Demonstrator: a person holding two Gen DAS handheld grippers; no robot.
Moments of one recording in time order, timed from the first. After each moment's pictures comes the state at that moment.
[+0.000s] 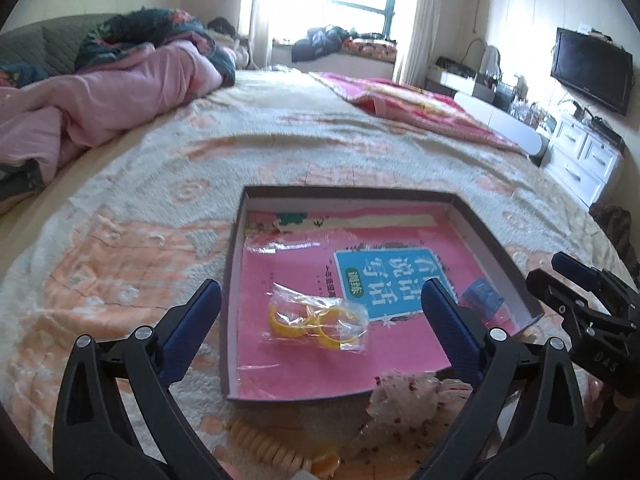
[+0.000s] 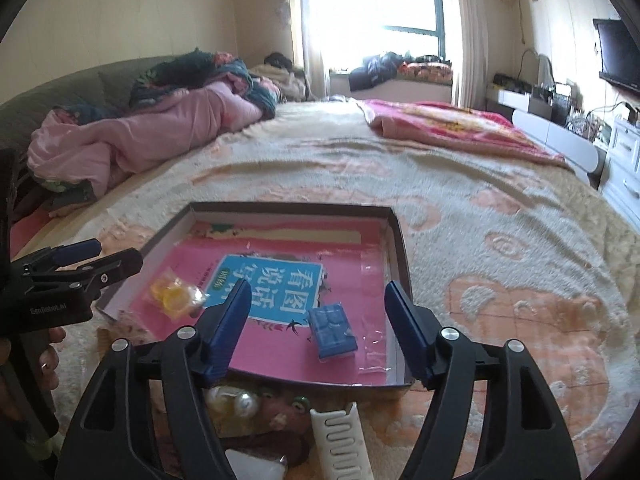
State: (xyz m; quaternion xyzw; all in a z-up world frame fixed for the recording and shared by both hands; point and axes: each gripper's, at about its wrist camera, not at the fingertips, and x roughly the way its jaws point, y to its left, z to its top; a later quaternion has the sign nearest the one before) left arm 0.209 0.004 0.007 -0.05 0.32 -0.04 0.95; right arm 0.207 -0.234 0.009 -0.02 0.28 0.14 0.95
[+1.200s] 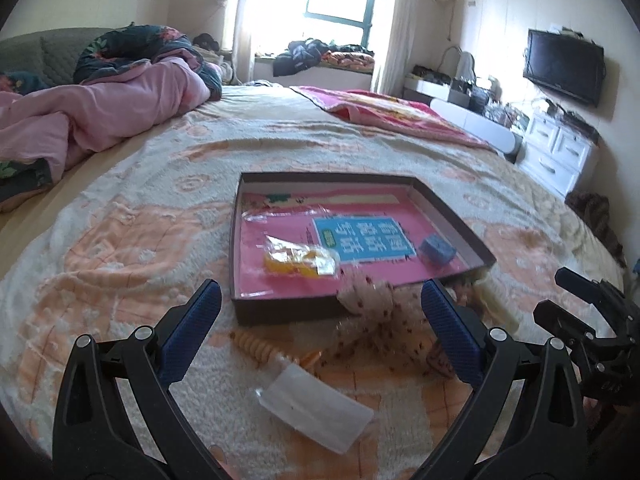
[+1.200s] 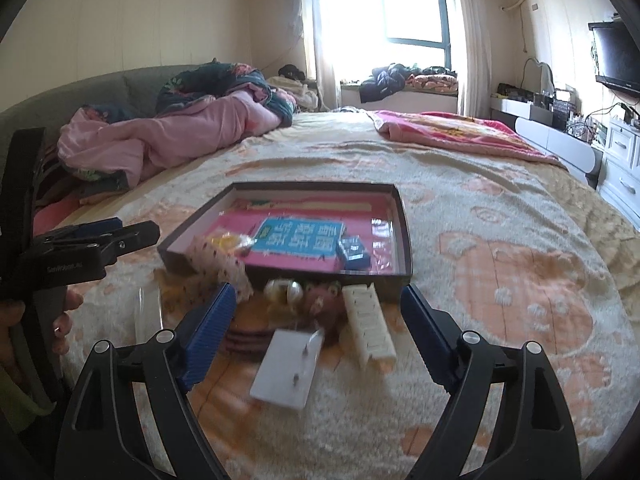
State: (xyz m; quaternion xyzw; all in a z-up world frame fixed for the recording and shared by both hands) left arm 0.130 0.004 0.004 -0.04 0.30 -0.08 0.95; right arm 0.092 -0.244 0.001 -0.02 0.27 0.16 0.95
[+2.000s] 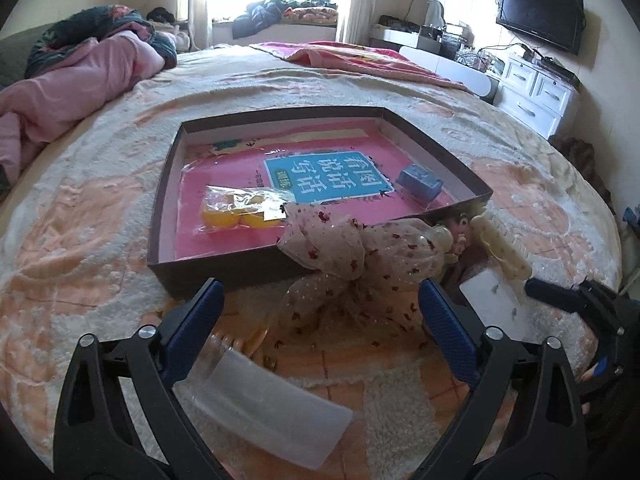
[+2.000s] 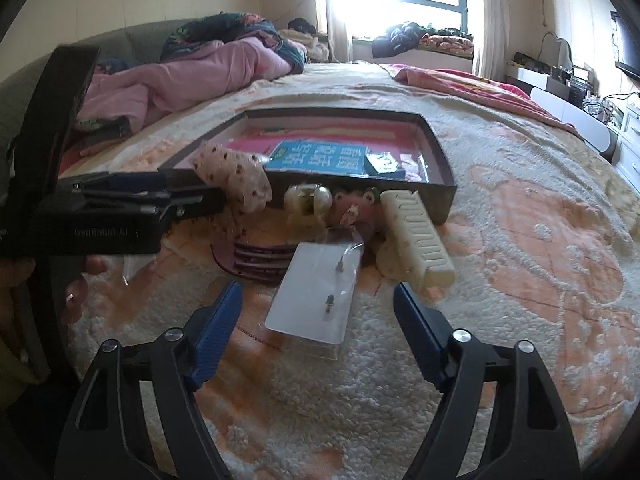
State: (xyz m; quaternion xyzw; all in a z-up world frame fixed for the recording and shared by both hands) left arm 0.158 -0.027 -0.043 0.00 0.37 -0.15 0.92; right arm 0.097 -0.218 -0.057 -0.05 0.35 0.17 0.92
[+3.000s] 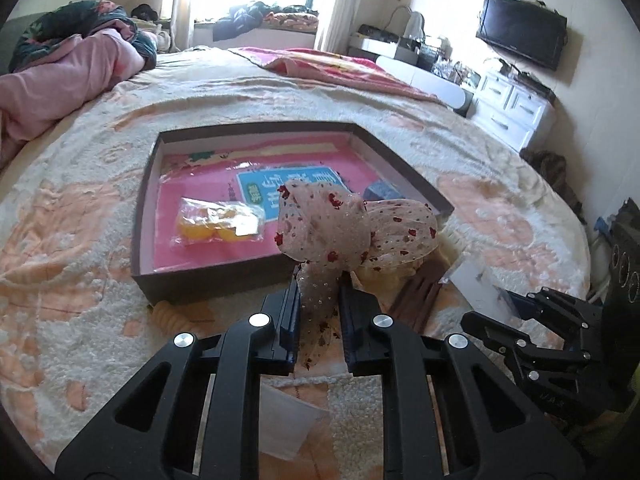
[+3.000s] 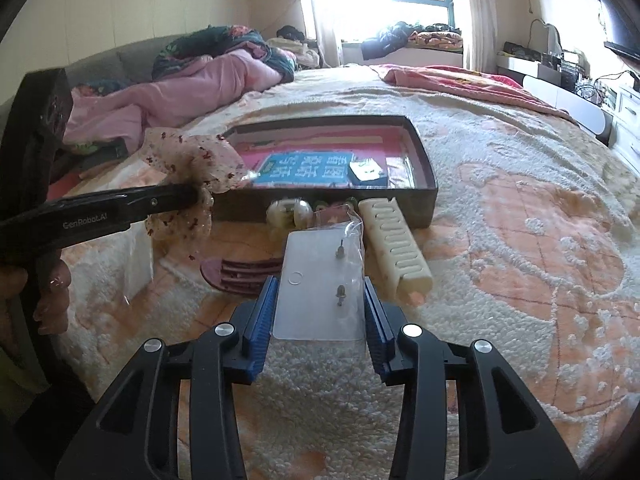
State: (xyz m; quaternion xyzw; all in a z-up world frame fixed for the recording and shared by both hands) left arm 0.150 -0.024 -0.022 -0.03 0.36 -0.19 0.91; right arm 0.098 -0.243 -0.045 0.00 0.34 0.16 0.93
